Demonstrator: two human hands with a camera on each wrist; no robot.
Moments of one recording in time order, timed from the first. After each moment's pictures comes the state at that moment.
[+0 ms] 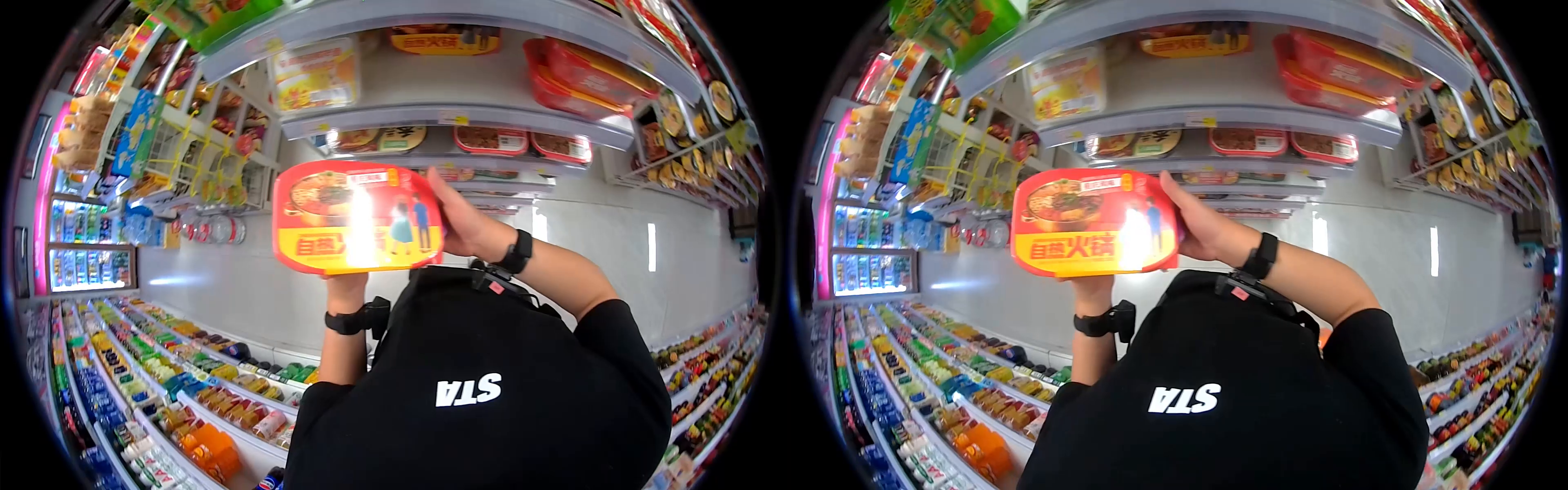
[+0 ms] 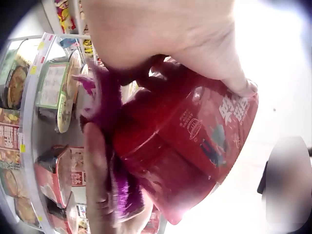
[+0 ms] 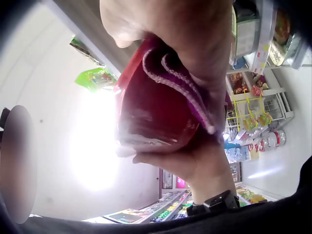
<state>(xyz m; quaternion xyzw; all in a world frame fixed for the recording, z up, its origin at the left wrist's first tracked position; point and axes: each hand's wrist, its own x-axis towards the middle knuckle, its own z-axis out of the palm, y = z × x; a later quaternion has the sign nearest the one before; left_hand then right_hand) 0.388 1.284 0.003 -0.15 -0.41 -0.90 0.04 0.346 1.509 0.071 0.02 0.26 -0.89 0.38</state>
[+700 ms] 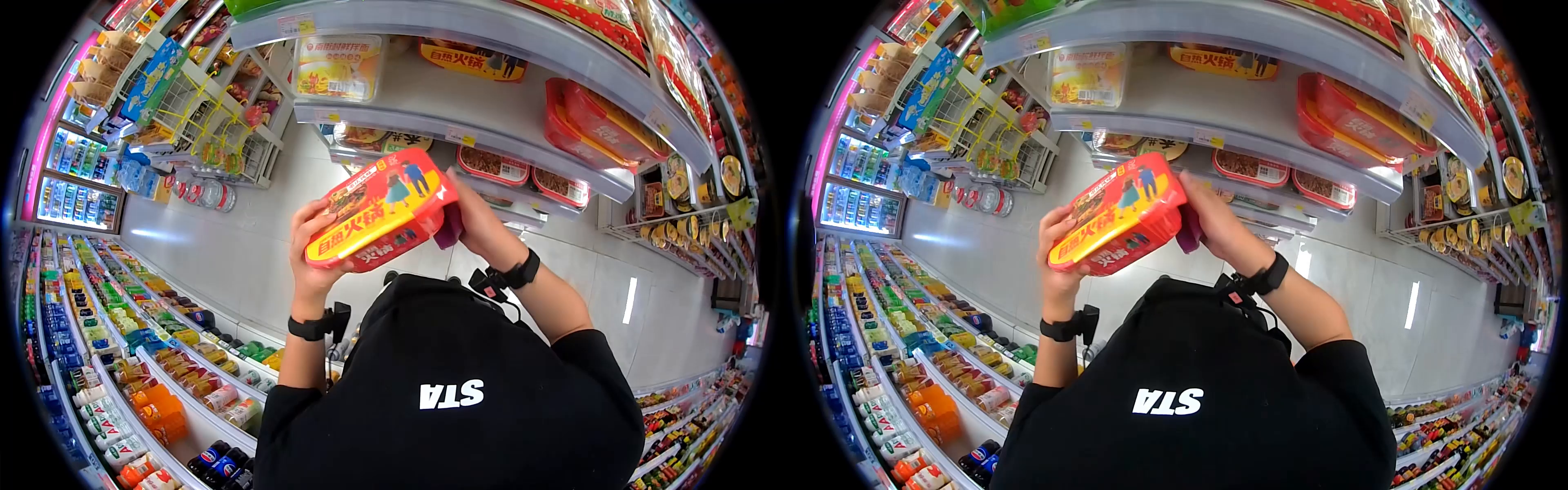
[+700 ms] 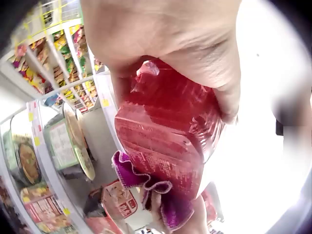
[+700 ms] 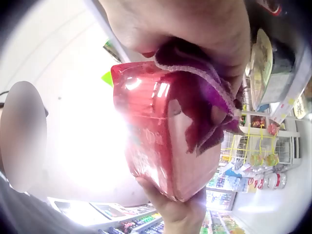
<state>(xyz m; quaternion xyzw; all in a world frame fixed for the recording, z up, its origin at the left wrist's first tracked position) 0.391 1.289 0.064 -0.15 -0.75 -0.60 0.24 0.322 1.558 0.075 -0.02 0.50 -0.80 0.31</state>
